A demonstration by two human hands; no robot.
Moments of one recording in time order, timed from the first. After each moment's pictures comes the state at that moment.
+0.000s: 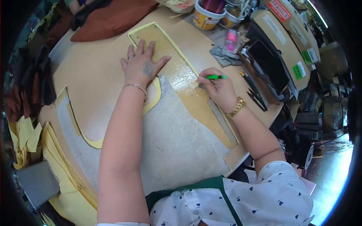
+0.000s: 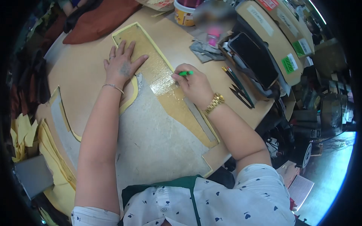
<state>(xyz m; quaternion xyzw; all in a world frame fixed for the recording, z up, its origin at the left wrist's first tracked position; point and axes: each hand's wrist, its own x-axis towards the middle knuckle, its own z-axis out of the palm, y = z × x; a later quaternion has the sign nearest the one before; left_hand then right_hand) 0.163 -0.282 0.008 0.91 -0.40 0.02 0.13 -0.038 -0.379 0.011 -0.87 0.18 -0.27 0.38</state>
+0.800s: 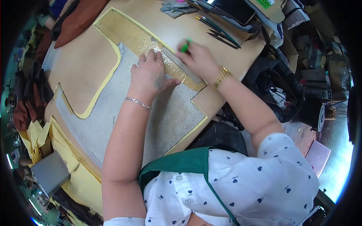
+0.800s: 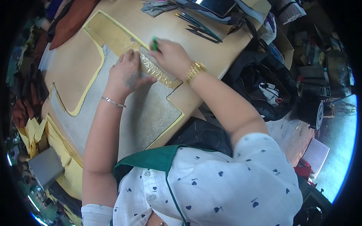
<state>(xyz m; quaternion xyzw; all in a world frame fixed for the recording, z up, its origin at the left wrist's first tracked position) -0.024 -0.236 0.051 0.81 -0.58 -0.08 0.00 -0.141 -0.345 0.028 -0.87 0.25 -0.25 0.34</state>
